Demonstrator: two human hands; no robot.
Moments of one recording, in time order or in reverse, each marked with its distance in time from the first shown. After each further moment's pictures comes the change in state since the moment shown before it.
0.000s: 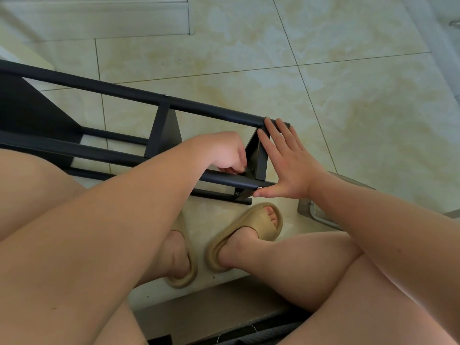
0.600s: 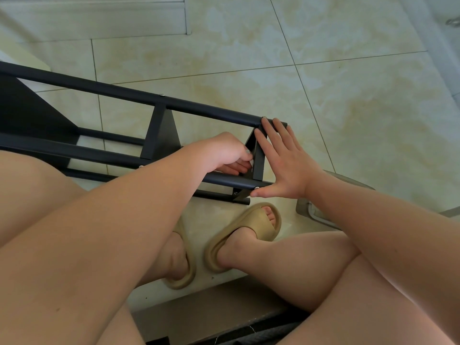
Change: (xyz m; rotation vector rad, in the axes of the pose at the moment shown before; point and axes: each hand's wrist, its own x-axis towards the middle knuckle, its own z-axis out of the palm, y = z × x) left_hand 0.010 0.008 0.017 -0.777 0.042 -0.217; right_hand 0.001 0.000 0.002 0.000 0.009 -0.002
